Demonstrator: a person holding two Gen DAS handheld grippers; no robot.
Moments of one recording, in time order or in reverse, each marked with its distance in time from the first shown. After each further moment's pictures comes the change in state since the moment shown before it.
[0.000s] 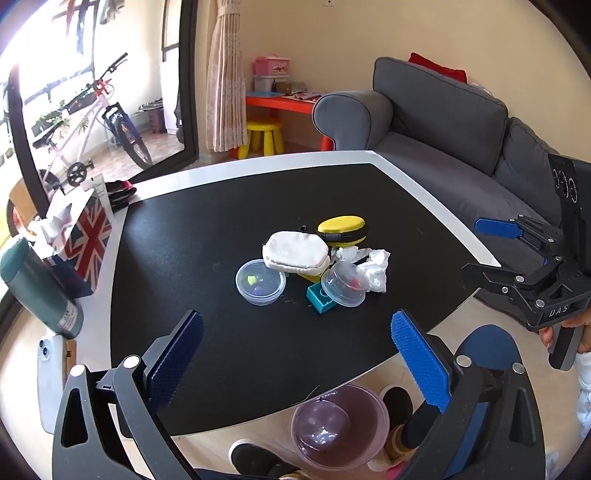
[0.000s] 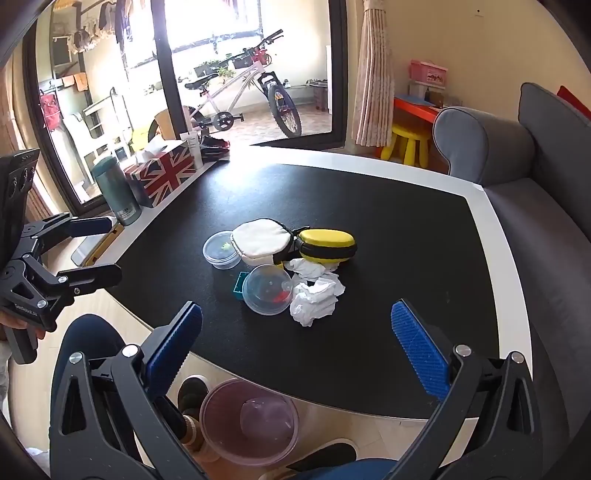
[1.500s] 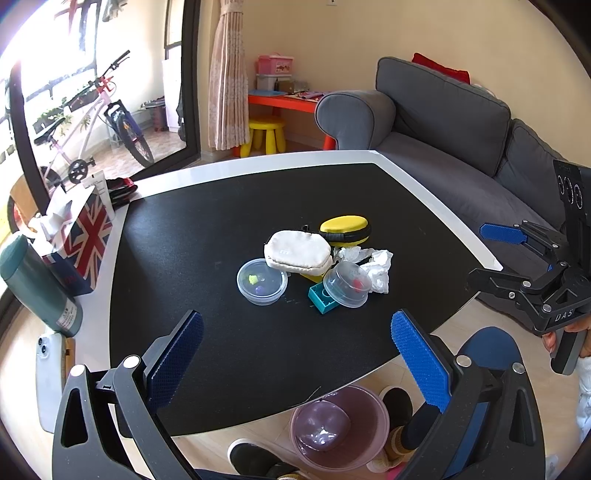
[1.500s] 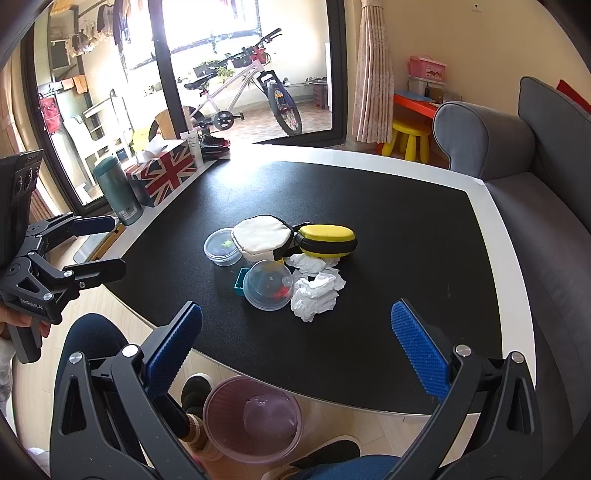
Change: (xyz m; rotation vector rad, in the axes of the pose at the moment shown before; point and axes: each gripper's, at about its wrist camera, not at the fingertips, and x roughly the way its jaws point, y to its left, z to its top) left arm 0.004 0.003 -0.002 -0.010 0.004 0.001; right arm 0.000 0.001 -0.004 0.010 0.003 0.006
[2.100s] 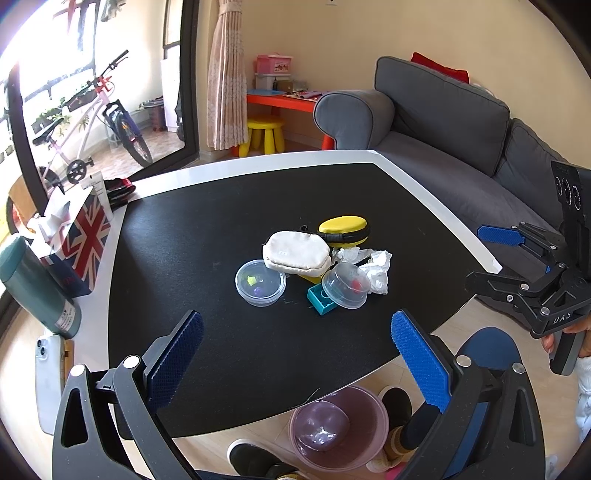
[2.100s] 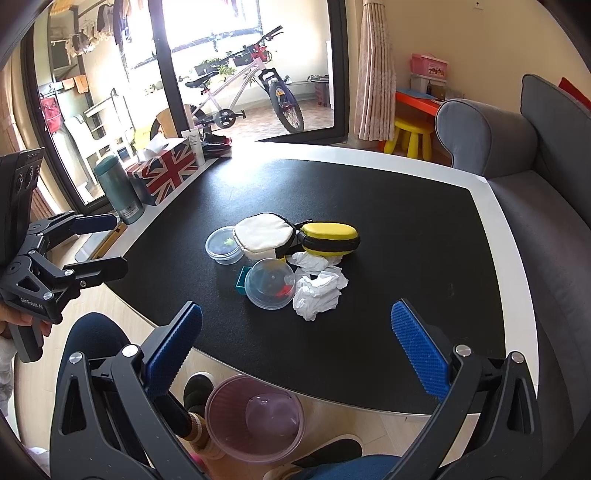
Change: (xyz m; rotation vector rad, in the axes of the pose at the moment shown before) left arm 0.001 0.000 0.001 -0.001 0.001 -0.002; right arm 0.002 0.003 -0.002 0.004 0.007 0.011
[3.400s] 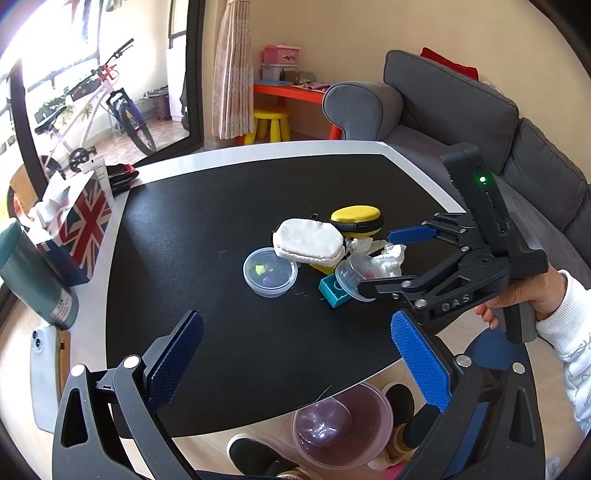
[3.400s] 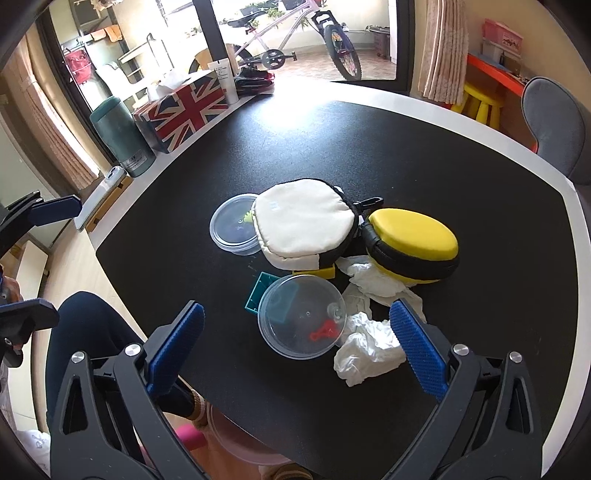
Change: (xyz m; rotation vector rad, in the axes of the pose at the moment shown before) left arm 0.015 0.012 -0.003 -0.027 0.035 0.007; right arm 0.136 0.014 0.035 -0.121 0.256 0.187
